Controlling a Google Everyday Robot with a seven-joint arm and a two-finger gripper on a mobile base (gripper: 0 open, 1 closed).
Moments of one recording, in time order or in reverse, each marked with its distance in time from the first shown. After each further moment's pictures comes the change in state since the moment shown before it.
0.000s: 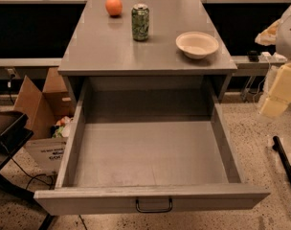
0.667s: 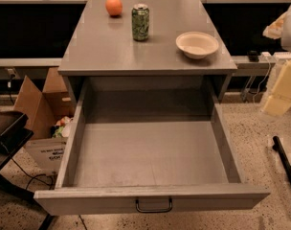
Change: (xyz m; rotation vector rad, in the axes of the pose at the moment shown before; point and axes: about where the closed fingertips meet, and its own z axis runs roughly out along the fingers) arm -0.003 0.003 -0.016 0.052 0.038 0.027
